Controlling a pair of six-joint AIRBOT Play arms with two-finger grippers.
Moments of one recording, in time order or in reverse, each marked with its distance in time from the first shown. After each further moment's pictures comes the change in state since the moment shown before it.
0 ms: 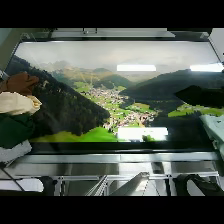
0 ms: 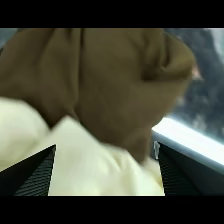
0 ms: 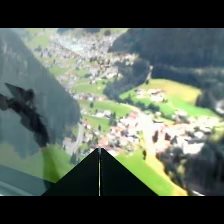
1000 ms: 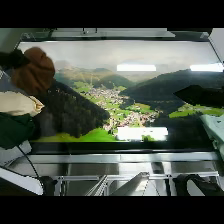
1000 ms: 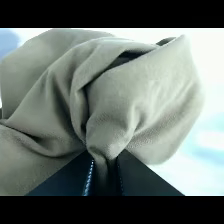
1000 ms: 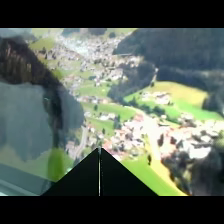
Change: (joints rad) left arm -0.227 -0.089 0.316 -0.488 -0.235 0.058; right arm 0.000 0.000 0.000 0.013 0.003 0.000
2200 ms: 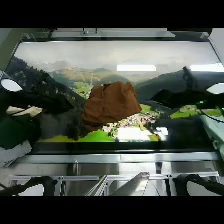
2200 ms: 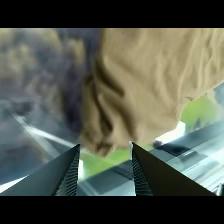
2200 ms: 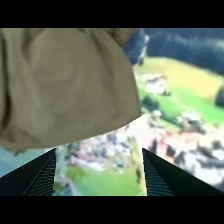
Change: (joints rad) left arm -0.263 0.392 -0.998 -0.011 0.017 0.039; right arm 0.133 -0.496 0.005 0.099 -0.161 -0.163
